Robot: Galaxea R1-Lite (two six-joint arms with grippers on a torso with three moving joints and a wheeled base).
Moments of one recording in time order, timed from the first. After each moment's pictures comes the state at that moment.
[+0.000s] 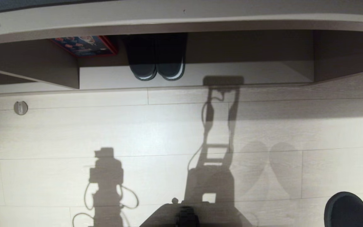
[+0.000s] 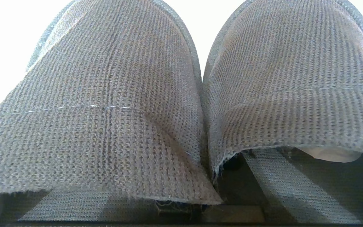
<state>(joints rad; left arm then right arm) 0.00 0.00 0.00 -0.01 0.00 -0.02 0.02 0.00 0.00 0.00 0.00 -0.04</state>
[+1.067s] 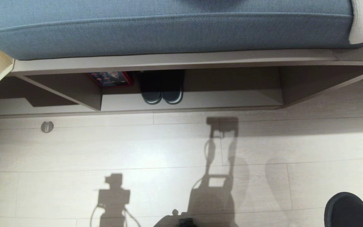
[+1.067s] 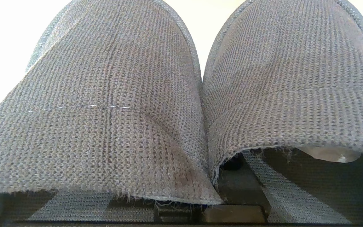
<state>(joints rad) 0.00 0.00 0.00 -0.01 0.00 -0.02 0.02 0.00 0.00 0.00 0.01 -0.05</state>
